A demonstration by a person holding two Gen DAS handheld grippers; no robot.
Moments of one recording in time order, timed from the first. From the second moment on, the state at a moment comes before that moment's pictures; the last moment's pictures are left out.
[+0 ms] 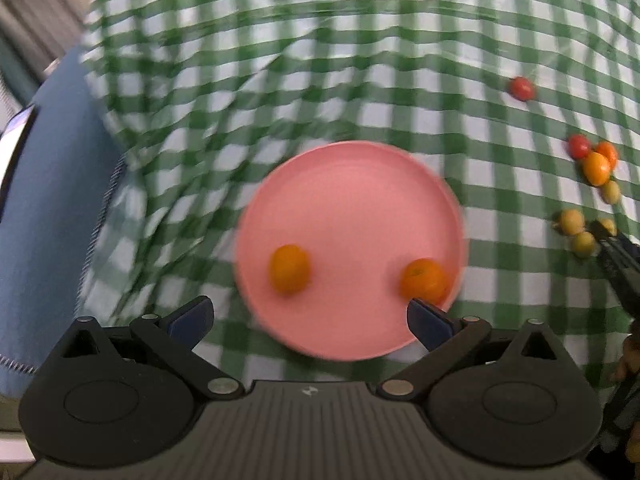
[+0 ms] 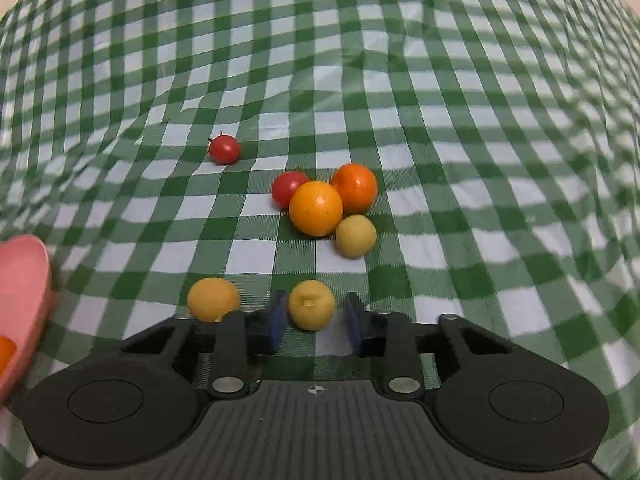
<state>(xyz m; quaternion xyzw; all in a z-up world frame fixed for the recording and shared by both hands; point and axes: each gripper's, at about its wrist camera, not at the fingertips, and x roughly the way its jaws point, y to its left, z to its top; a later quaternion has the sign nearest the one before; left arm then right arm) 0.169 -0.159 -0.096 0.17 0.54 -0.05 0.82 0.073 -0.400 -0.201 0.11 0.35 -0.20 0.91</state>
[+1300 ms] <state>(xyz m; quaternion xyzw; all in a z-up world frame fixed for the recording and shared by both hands) 0.230 -0.336 -0.183 0.17 0.58 -0.23 0.76 0.053 -0.448 -0.198 0.13 0.34 -0.31 0.88</state>
